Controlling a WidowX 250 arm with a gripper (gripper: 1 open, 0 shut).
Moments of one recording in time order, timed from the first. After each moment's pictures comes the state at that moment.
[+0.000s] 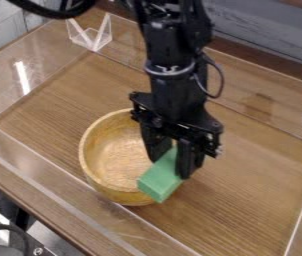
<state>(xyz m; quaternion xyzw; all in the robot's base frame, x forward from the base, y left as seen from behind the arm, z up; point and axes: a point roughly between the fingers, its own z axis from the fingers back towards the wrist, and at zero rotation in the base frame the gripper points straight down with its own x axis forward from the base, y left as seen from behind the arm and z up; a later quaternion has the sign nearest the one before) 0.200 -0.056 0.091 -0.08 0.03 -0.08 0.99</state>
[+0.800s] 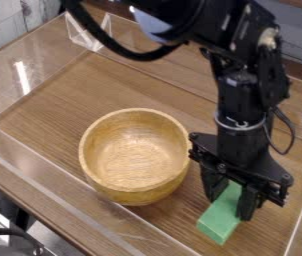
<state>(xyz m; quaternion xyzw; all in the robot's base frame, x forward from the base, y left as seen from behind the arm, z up) 0.209 -0.117 0.061 -0.08 0.02 -0.09 0.99</state>
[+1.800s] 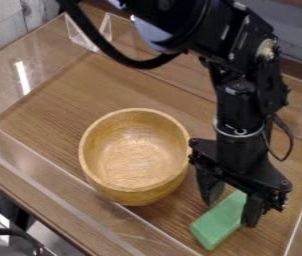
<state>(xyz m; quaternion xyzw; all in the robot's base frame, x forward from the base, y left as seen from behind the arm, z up) 0.208 -0.115 0.056 -0.08 0.01 -0.09 0.99</state>
